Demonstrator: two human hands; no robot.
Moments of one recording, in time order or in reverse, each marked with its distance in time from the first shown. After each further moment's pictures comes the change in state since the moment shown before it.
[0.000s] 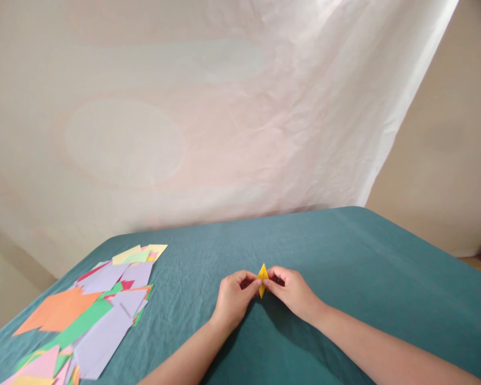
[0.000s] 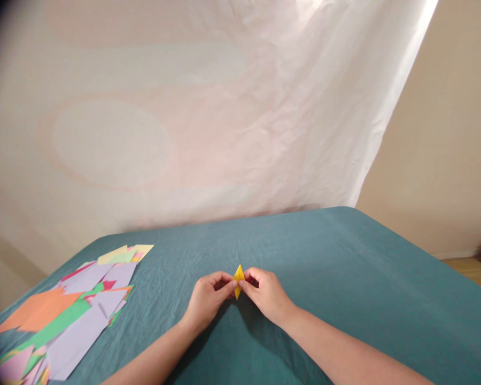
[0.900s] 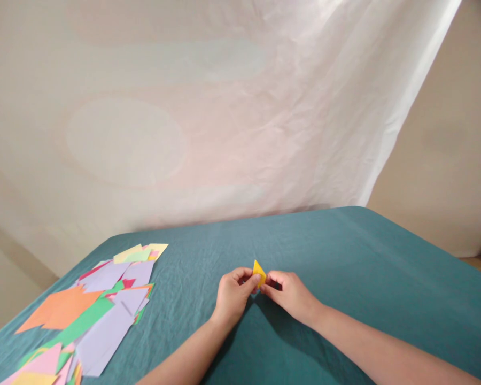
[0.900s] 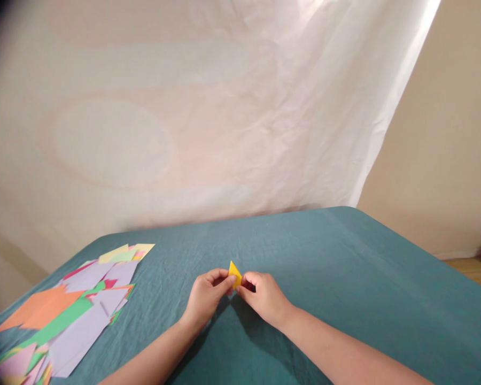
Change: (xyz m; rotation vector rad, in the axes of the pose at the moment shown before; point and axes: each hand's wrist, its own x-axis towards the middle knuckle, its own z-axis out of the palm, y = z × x) left_hand 0.003 0.006 0.001 -0.181 0.054 -0.044; right_hand -0.001 -0.006 0.004 -0.089 -0.038 -0.029
